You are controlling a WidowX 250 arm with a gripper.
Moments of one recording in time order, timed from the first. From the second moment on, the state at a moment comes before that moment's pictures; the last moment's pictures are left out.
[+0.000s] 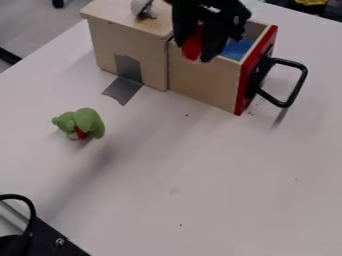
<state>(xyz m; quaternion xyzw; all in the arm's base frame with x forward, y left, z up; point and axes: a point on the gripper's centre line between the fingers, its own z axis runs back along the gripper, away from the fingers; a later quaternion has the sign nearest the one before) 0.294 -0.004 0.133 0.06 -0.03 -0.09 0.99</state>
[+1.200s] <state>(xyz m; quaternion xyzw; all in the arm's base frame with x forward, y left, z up) 0.273 0.003 0.034 0.05 0.07 -0.11 0.99</state>
